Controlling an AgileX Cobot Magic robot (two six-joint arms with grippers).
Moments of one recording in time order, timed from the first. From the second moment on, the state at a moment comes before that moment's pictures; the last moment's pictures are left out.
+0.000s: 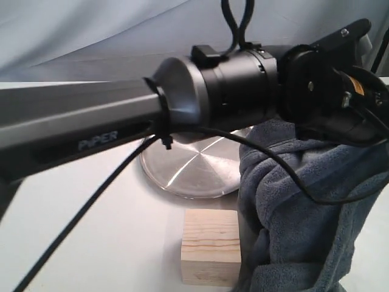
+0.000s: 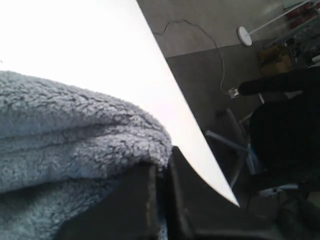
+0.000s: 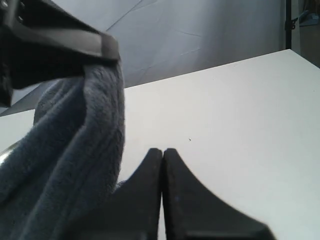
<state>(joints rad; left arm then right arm) -1.05 2.15 -1.85 -0.44 0.40 -0.43 -0.08 0.01 0.00 0.38 0.01 0.09</state>
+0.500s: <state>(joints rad) -1.14 2.31 -1.88 -0.49 0.47 -0.30 -0.08 0.01 0.00 0.38 0.01 0.09</state>
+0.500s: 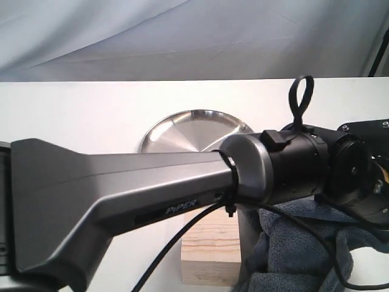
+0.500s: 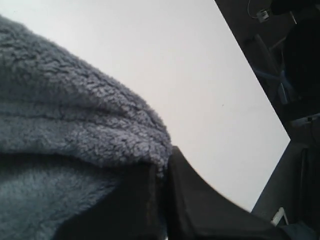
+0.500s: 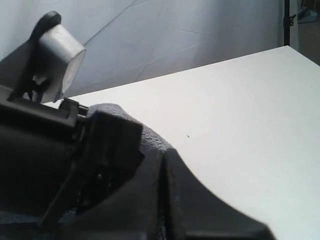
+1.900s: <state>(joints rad) -1.14 2.34 -1.92 -0.28 0.97 -0.18 -0.08 0.01 0.00 0.38 0.01 0.09</state>
